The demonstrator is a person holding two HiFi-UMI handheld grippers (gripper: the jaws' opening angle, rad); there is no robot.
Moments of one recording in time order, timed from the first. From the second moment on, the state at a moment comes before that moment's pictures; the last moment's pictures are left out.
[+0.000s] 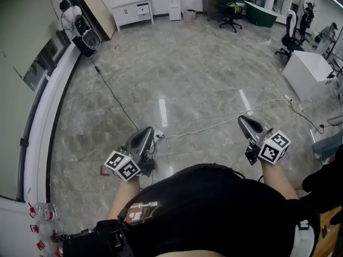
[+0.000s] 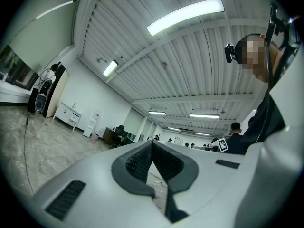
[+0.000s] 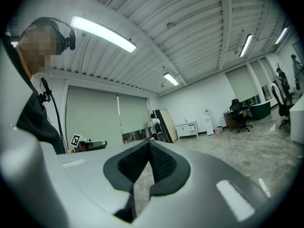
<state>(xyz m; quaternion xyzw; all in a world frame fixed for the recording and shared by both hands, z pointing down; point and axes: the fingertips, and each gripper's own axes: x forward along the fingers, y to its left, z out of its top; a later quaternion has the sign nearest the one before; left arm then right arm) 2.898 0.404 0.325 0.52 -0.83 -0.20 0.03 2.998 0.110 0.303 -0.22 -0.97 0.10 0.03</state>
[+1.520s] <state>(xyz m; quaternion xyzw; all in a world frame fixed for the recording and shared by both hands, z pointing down) 2.761 0.263 0.319 0.41 -0.89 -0.19 0.03 2.782 -0.045 0.319 -0.35 -0.93 0.14 0.04</state>
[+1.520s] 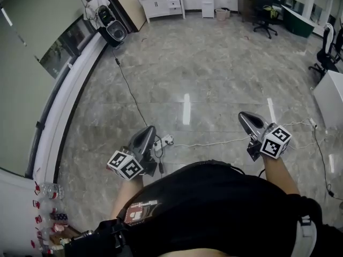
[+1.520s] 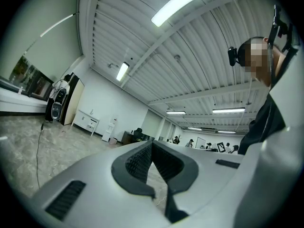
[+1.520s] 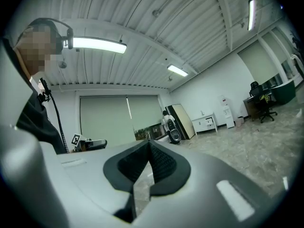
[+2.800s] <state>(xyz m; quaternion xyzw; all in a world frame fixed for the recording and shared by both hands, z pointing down) 2.438 0.391 0.327 0.46 -0.87 -0.18 0.03 2.497 0.085 0.322 -0.29 -0.95 0.13 0.05</state>
